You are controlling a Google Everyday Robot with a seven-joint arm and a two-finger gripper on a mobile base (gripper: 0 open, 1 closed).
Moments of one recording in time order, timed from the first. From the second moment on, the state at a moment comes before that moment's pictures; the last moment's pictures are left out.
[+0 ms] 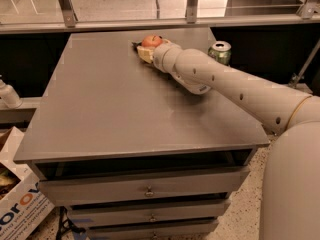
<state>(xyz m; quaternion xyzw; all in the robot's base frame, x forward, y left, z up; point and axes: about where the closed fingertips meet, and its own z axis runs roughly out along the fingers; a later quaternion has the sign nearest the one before) 0.843 0.021 0.836 -0.22 0.73 0.15 0.63</state>
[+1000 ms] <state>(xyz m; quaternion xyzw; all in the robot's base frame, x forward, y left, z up) 0.832 0.021 0.831 -0.21 0.74 0.16 0.62</state>
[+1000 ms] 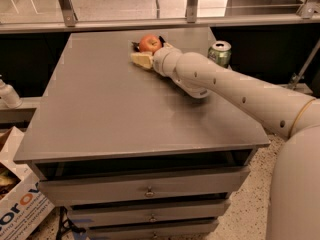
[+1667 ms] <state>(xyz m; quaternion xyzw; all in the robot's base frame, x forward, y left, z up) 0.803 0.016 0.852 -0.21 0.73 0.18 0.62</state>
